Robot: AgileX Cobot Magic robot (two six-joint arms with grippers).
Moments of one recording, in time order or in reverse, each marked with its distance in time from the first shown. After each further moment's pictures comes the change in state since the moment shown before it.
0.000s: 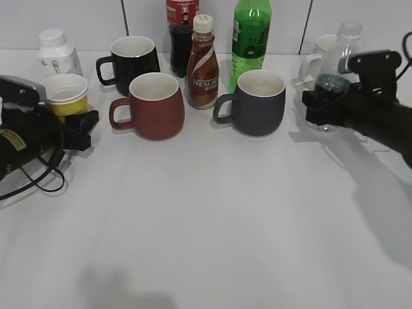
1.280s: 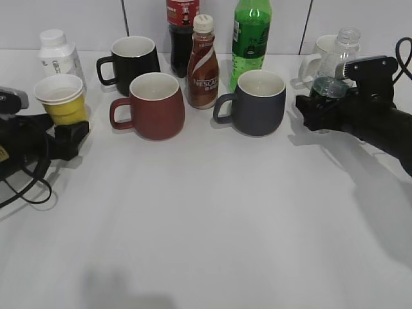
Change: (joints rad) left arm 0.000 -0.097 0.130 -0.083 0.034 -0.019; right arm 0.000 0.030 0.014 -0.019 -0.058 -0.019
